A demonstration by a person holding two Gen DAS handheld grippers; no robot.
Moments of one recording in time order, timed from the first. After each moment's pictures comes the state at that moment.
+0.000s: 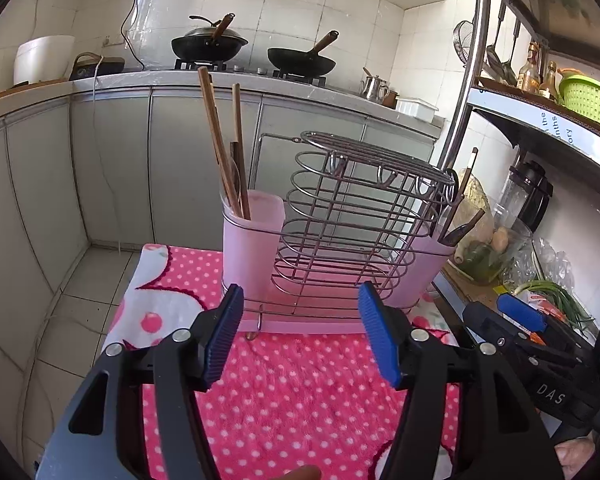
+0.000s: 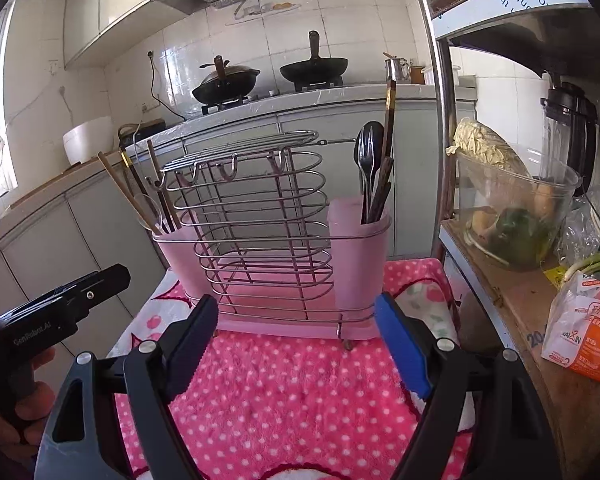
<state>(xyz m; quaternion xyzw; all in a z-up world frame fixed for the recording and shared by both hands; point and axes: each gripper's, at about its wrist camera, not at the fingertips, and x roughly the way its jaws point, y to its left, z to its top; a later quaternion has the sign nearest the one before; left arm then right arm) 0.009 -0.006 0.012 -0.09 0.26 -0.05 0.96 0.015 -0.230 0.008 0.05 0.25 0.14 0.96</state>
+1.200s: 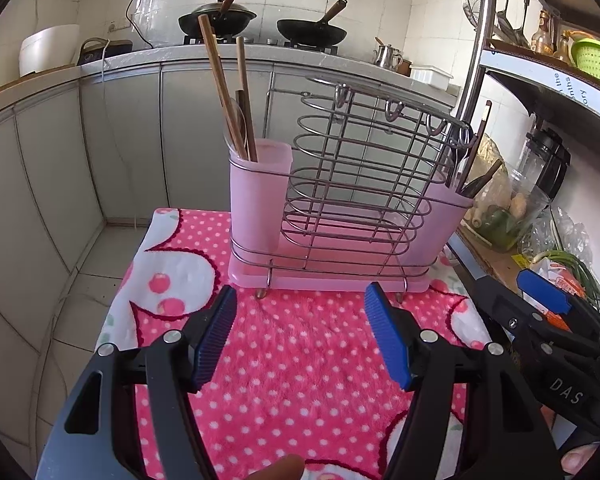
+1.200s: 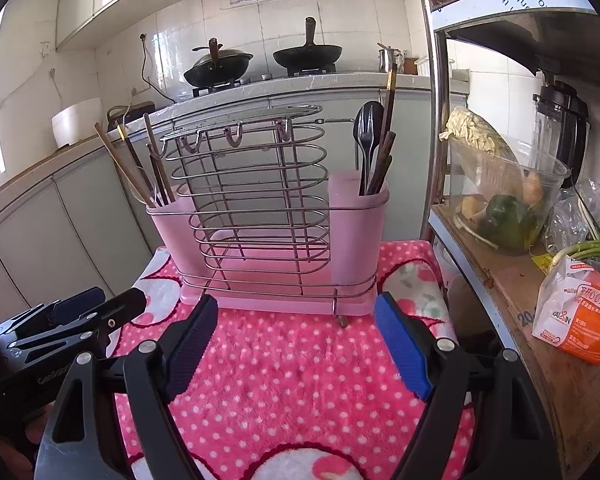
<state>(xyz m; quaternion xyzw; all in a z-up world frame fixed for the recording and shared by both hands) 0.002 -0.017 -0.012 -0.06 0.31 -0.02 0.95 0.005 -0.219 0.001 0.04 0.27 0.12 0.95</state>
